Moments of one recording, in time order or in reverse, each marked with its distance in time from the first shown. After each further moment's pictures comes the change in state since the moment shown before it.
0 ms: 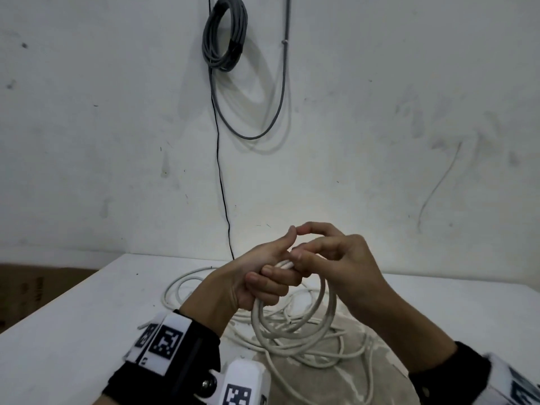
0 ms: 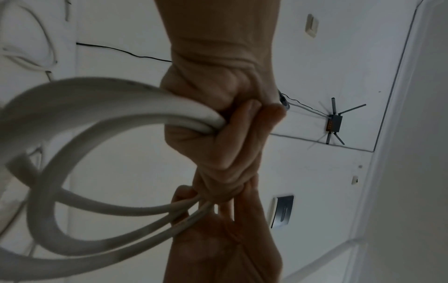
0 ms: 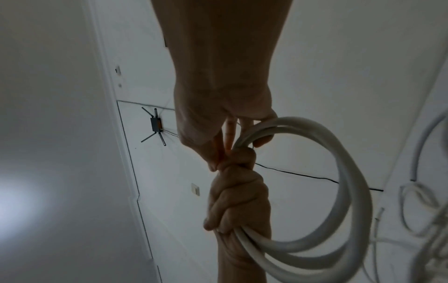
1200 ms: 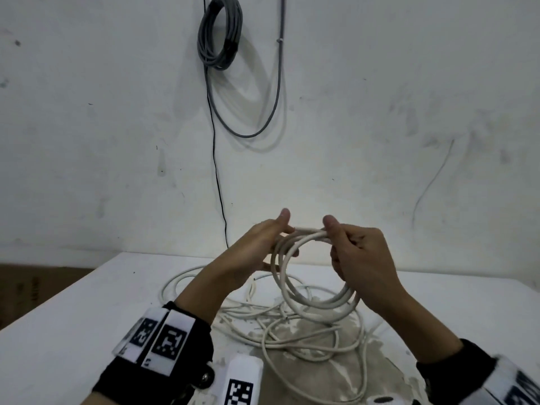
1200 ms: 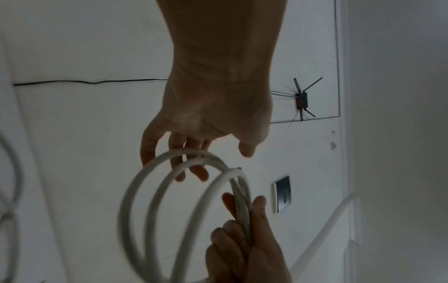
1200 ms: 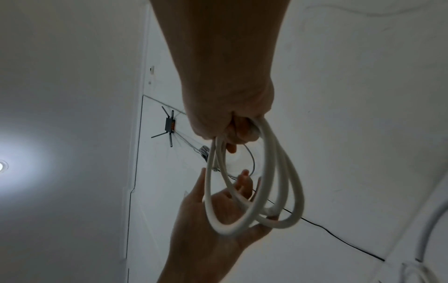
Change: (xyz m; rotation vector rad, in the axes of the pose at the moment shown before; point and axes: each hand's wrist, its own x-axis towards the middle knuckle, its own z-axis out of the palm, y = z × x) left_hand 0.004 0.001 0.005 0.533 0.529 0.393; right_hand -0.001 -0.002 -0.016 -0.178 0.279 0.003
